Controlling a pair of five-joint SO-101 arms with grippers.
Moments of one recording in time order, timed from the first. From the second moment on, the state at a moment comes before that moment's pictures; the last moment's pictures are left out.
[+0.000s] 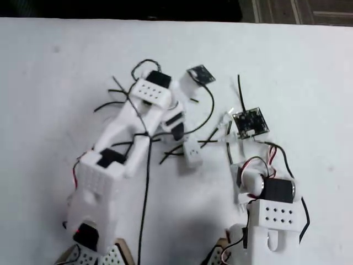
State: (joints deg) left arm 19.0 38.5 -26.2 81.4 -28.7; right arm 3.6 -61.8 62.7 69.3 24.7
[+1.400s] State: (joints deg) left arm -2.4 55.7 -61.0 101.8 -30.2; right arm 3.5 -61.8 63.0 69.3 24.7
